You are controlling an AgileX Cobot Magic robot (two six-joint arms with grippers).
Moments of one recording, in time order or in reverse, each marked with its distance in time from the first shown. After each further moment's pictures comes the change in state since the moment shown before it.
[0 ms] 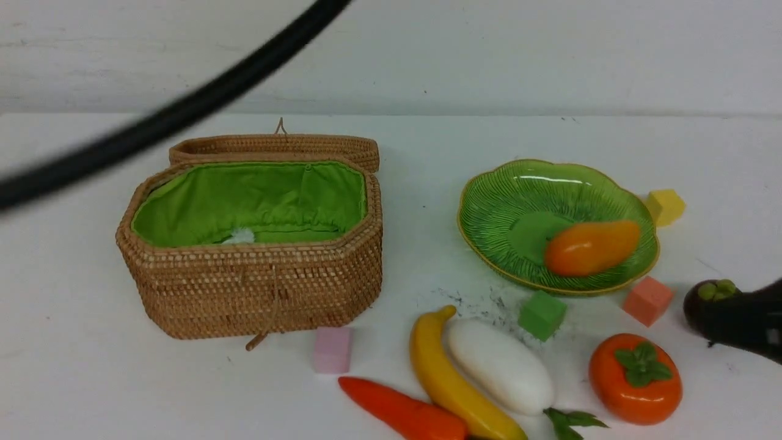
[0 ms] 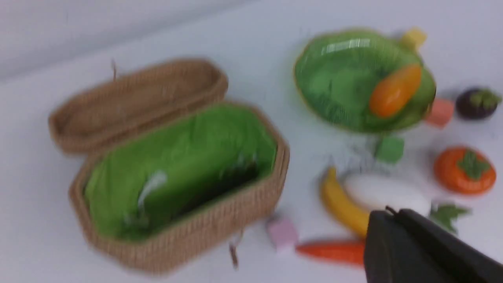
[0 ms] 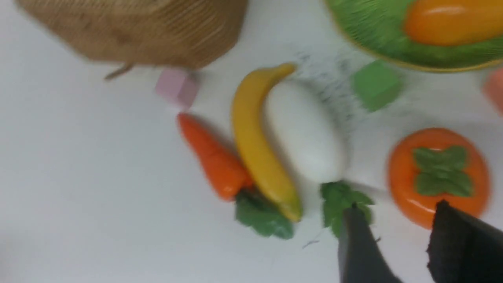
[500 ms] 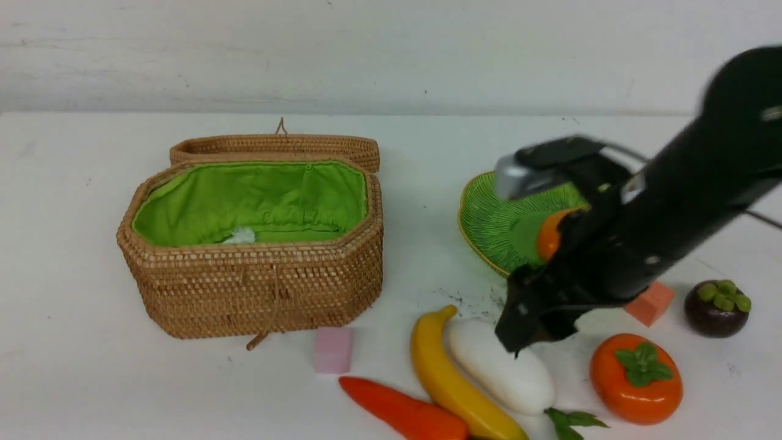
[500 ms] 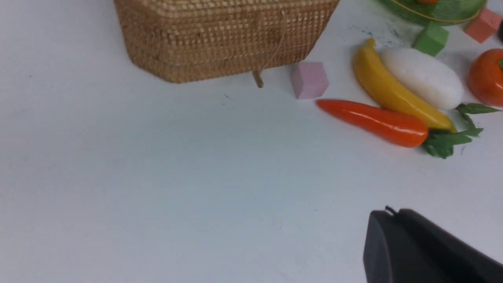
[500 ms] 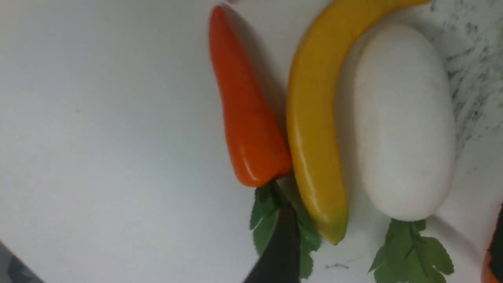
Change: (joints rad) right arm 0.177 0.682 -0.347 -0.091 0.091 -0.078; left arm 0.000 -0.669 0.730 0.038 -0.006 -0.314
